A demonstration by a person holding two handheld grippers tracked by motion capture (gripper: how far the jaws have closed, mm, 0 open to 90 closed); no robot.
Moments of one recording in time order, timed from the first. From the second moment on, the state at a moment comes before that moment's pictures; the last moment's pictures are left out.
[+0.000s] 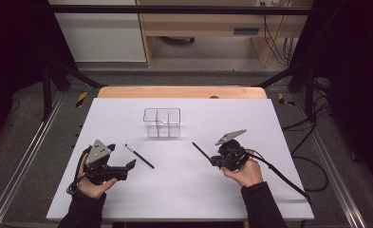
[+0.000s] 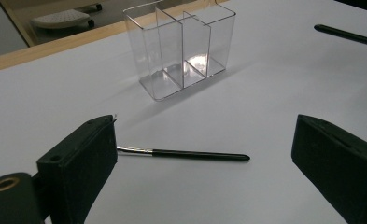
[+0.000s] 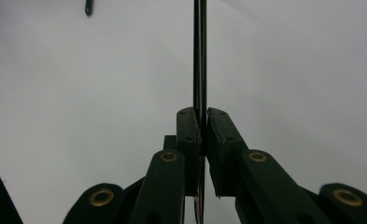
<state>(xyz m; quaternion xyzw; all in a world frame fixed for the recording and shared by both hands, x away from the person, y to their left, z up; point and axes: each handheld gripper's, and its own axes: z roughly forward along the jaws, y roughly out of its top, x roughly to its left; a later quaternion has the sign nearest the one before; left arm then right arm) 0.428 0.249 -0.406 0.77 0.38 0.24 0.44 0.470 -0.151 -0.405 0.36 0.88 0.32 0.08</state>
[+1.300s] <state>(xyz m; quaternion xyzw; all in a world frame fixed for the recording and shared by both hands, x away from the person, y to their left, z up) 0.435 0.179 -0.384 0.86 0.24 0.25 0.38 0.471 -0.104 -0.357 0.27 0.91 0.32 0.04</state>
